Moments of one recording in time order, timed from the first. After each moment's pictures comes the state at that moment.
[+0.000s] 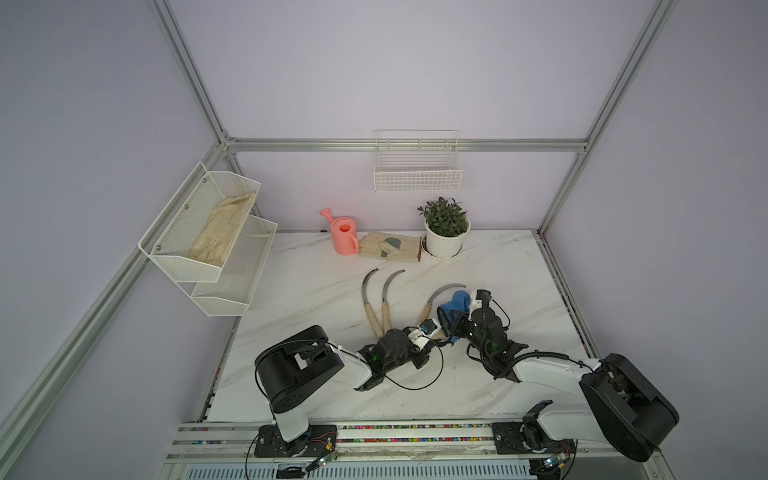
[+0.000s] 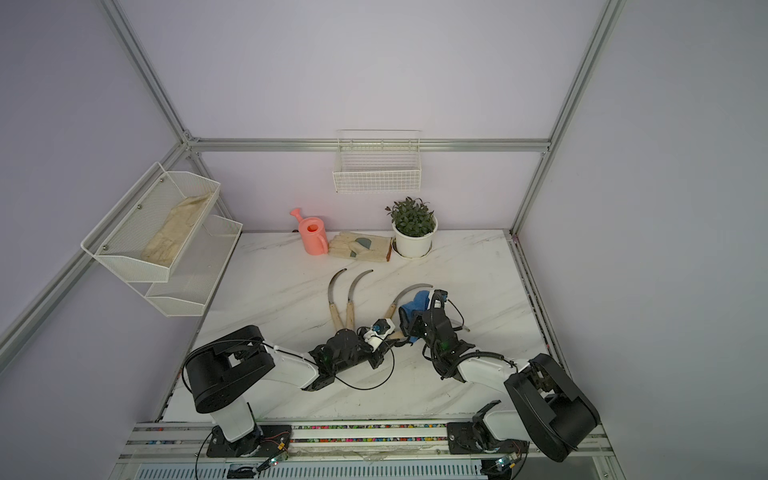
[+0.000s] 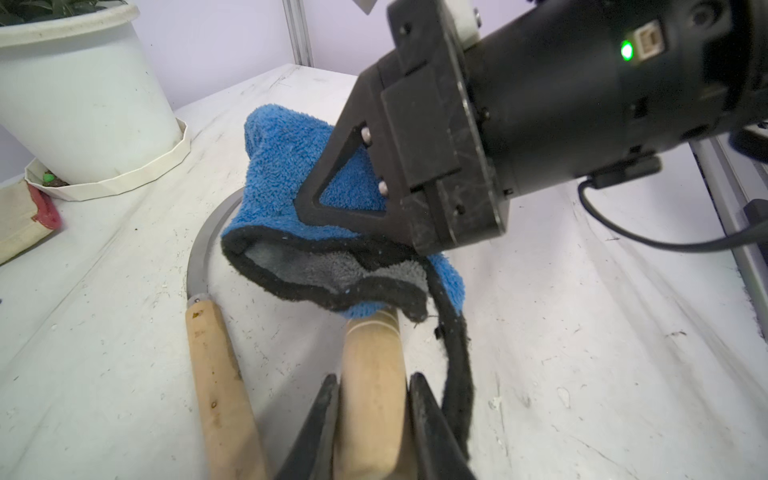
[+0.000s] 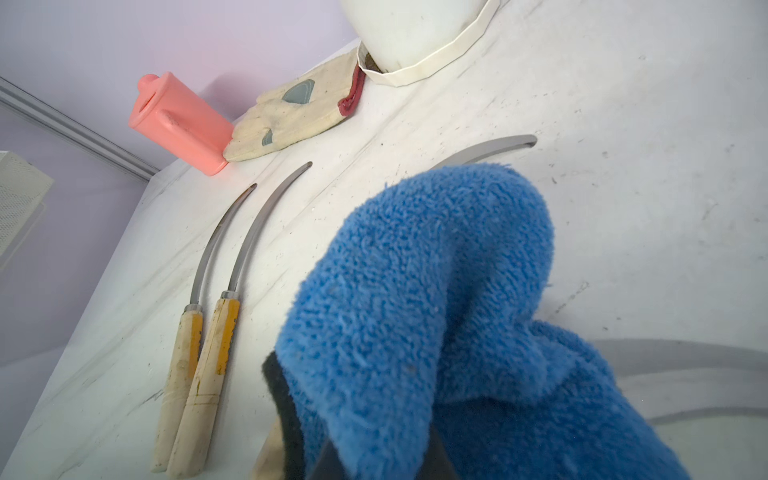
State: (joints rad) left arm -0.96 1.75 0.56 0.90 0.03 0.05; right arm 0.54 1.33 0.39 0.44 0.20 0.70
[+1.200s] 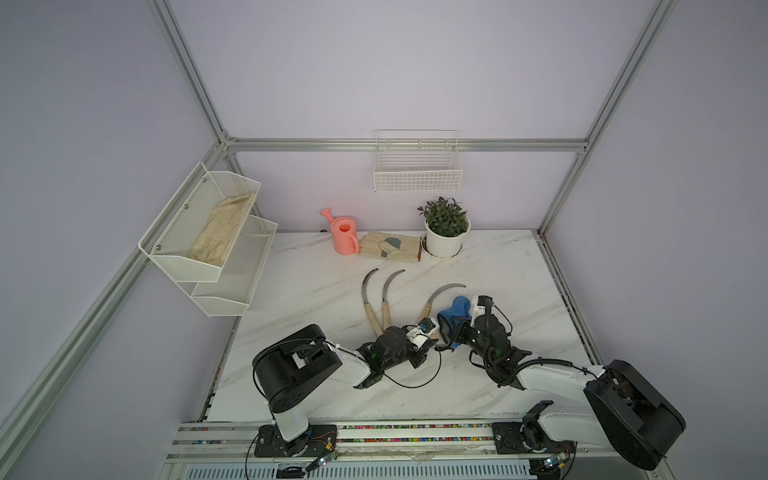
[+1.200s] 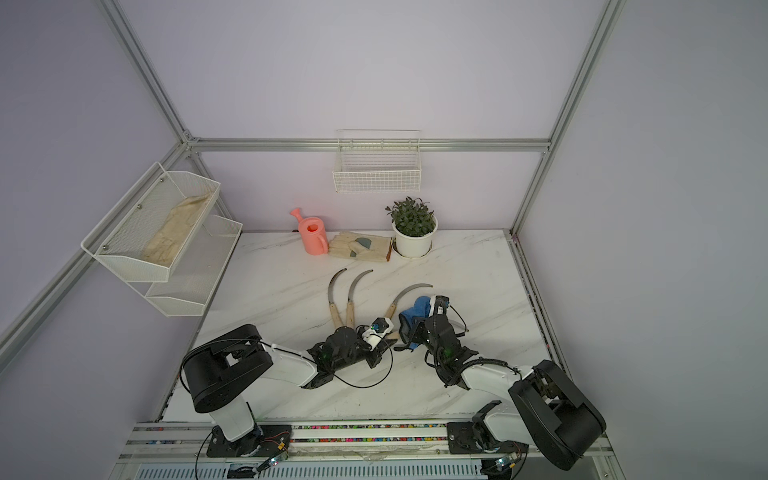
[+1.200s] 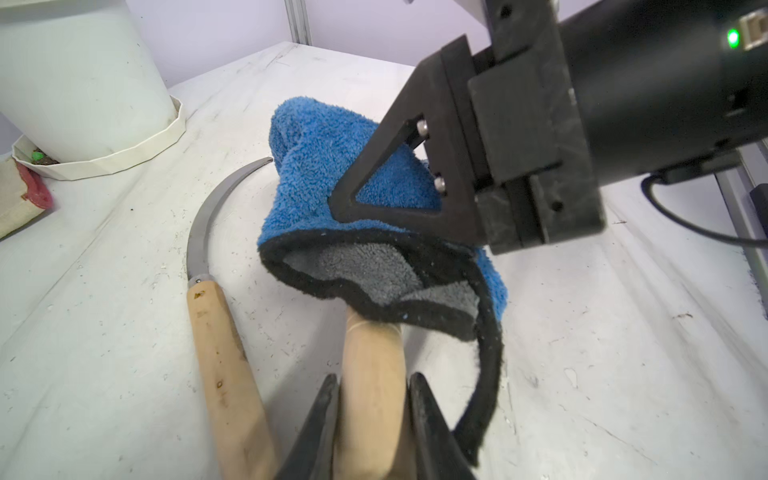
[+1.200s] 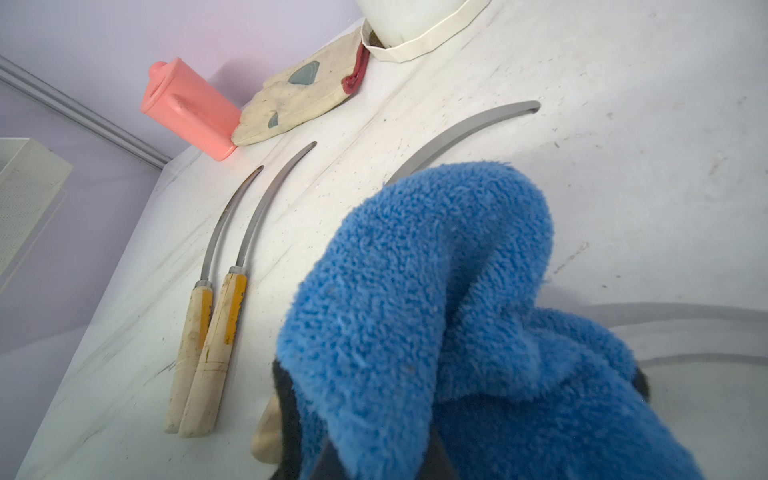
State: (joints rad) left arm -0.94 1.74 0.57 0.84 0.05 0.05; right arm 0.58 1.28 0.32 0.48 0.16 0.73
